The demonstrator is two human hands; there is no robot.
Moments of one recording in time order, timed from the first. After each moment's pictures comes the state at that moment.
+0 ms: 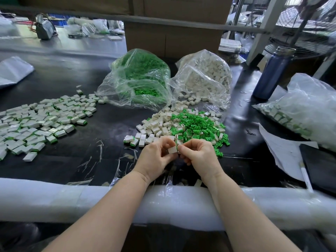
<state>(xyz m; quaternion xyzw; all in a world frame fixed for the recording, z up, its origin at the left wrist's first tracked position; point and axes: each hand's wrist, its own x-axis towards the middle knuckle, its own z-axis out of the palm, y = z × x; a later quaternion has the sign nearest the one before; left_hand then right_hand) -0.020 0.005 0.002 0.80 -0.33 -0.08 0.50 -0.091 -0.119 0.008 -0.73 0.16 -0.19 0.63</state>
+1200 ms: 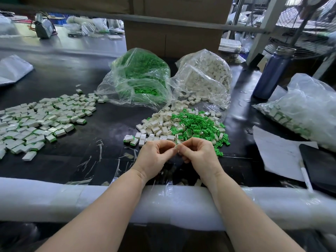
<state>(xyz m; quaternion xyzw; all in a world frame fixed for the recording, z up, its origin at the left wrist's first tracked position) -0.024 0.007 0.011 0.75 -0.28 -0.16 0.59 -0.090 -0.119 0.007 -0.73 0.14 -0.19 0.64</state>
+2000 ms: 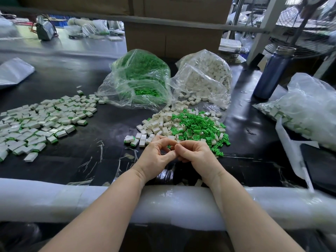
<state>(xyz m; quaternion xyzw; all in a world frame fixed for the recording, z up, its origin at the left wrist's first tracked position) -0.024 0.009 0.015 0.73 -0.32 -0.15 0.58 -0.093 -0.119 0.014 -0.72 0.09 -0.09 0.68</state>
